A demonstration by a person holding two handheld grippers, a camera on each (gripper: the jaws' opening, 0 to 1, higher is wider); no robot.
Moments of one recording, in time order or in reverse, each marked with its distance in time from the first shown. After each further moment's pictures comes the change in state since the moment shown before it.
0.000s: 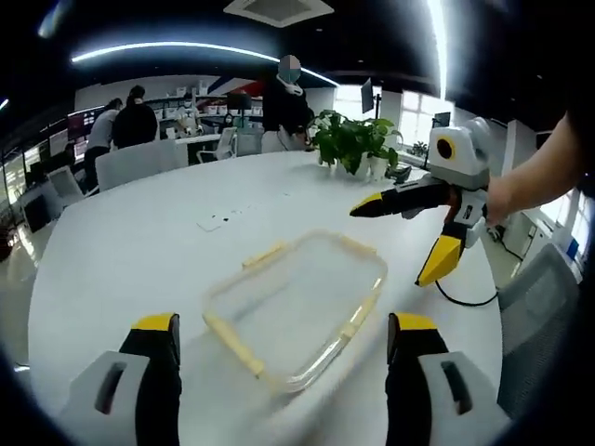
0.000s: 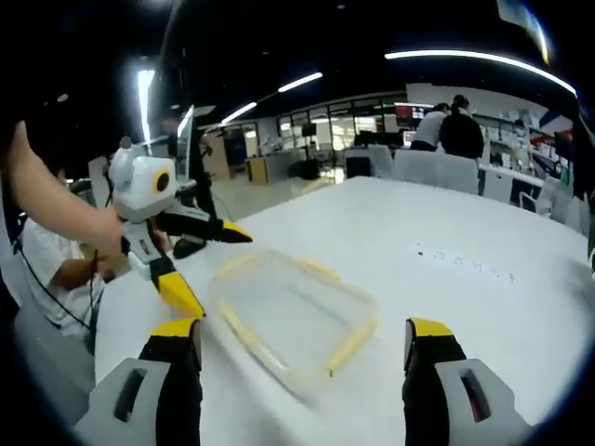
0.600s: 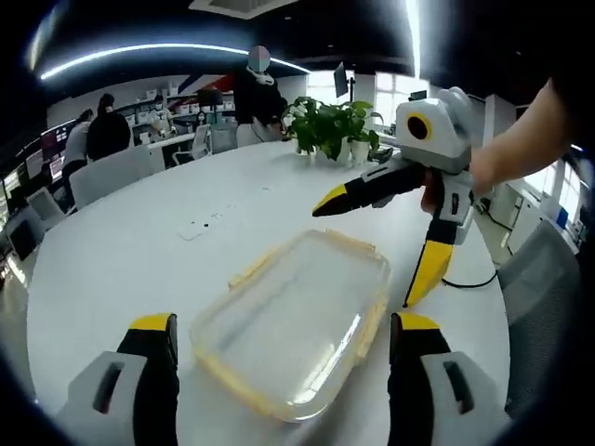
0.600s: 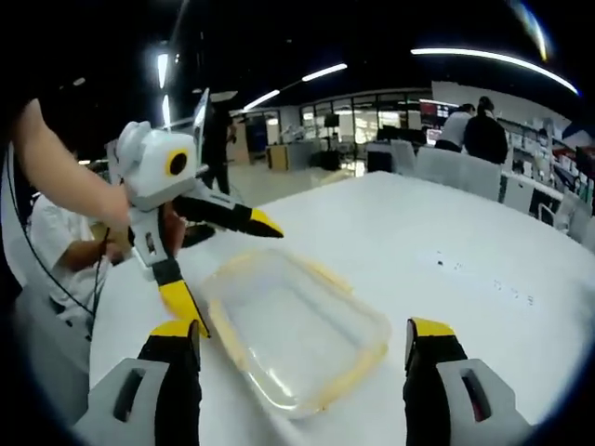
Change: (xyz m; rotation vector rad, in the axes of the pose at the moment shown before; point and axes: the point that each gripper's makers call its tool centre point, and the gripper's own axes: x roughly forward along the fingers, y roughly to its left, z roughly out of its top) left arm 0.024 -0.003 0.008 0.090 0.036 -0.082; right arm 0.027 0.001 0.004 -0.058 0.041 0.084
